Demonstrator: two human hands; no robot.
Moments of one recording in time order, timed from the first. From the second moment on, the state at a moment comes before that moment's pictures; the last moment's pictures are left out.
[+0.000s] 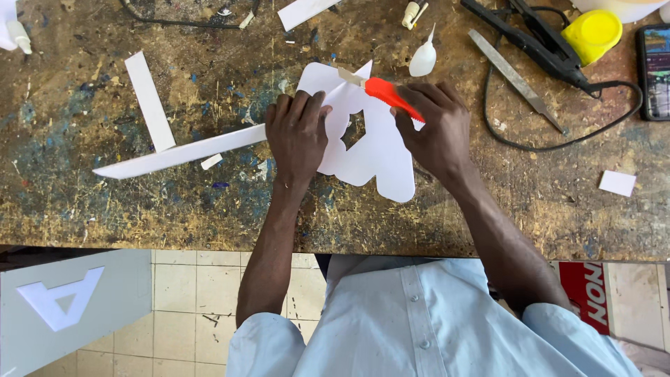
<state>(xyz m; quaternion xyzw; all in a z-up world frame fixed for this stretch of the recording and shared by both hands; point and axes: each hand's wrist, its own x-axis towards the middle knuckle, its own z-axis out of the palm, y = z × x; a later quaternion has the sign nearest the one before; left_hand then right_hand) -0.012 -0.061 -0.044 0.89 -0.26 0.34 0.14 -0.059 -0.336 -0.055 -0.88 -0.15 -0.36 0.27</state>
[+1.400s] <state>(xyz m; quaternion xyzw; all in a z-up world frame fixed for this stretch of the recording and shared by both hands) -0.013 -0.045 -0.031 0.88 -0.19 0.39 0.20 -0.039 -0.366 -0.017 -0.86 -0.11 -0.44 0.24</state>
